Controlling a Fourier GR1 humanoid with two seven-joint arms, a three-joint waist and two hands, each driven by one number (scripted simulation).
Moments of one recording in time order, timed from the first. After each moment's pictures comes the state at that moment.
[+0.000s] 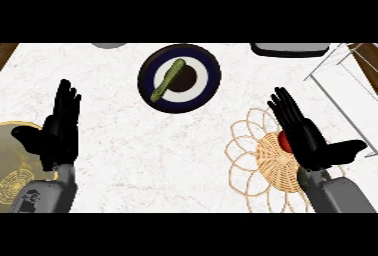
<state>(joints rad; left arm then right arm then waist) -0.16 0.23 -0.06 -1.54 0.11 0.43 0.06 -0.19 -0.34 0.26 -1.40 -0.44 -0.03 -0.19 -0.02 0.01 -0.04</state>
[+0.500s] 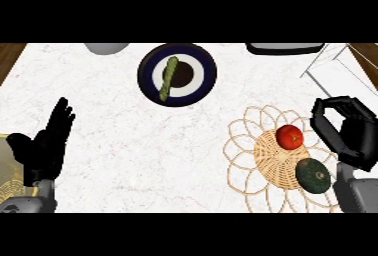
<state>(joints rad) -0.06 0.34 -0.06 -1.51 0.16 0.28 0.12 -0.17 -0.34 0.02 -1.44 -0.25 -0.47 -0.37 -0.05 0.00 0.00</state>
